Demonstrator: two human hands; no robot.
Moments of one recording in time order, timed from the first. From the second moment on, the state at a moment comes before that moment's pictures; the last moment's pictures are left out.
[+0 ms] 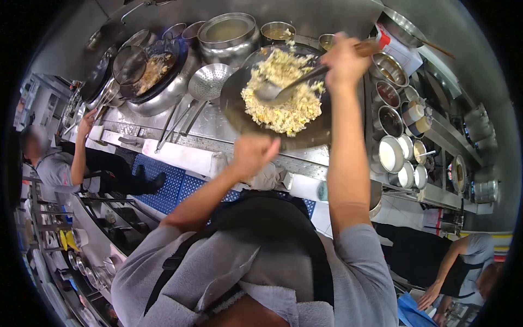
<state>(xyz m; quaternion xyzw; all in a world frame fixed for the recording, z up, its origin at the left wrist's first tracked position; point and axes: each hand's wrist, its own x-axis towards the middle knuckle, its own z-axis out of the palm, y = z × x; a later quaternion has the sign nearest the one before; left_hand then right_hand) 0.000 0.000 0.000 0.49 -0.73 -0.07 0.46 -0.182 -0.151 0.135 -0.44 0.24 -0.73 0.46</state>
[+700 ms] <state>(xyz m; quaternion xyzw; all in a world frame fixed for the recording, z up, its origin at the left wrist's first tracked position) -0.026 0.038 -0.049 0.55 -0.73 -0.15 0.37 -0.190 -0.182 0.182 -0.44 0.13 -0.81 0.36</state>
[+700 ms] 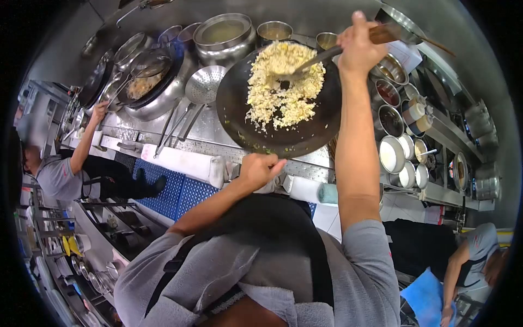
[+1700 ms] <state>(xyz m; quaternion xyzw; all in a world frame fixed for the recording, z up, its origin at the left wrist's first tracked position) -0.027 -0.085 -0.083 0.54 -0.78 -0.12 0.30 -0.125 -0.234 0.138 -0.58 0.31 -0.68 0.34</state>
